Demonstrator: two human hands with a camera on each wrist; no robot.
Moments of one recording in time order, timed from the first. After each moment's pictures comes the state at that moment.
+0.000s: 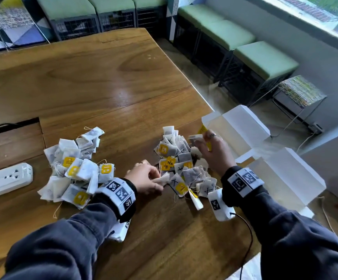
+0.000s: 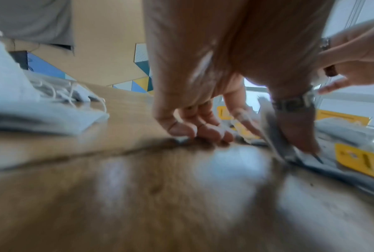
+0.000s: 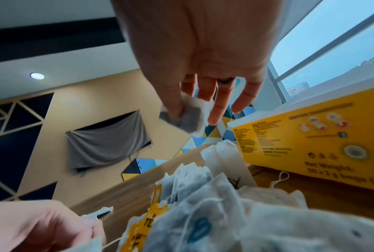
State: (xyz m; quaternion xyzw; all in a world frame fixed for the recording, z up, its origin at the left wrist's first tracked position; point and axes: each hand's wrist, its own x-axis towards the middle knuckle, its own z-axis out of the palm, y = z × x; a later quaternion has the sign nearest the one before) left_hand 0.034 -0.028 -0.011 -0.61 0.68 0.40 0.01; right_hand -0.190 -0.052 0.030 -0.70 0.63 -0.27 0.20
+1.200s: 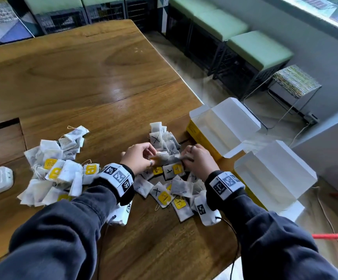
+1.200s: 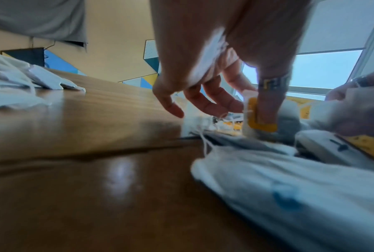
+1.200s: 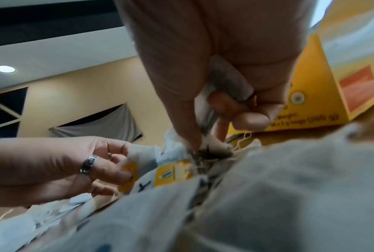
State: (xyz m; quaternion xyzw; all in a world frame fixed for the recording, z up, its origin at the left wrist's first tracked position) left_hand 0.006 -0.062 -0.006 -0.63 0.66 0.38 -0.13; right_hand -0.195 -0.044 -0.001 -0.67 0.69 -0.07 0.27
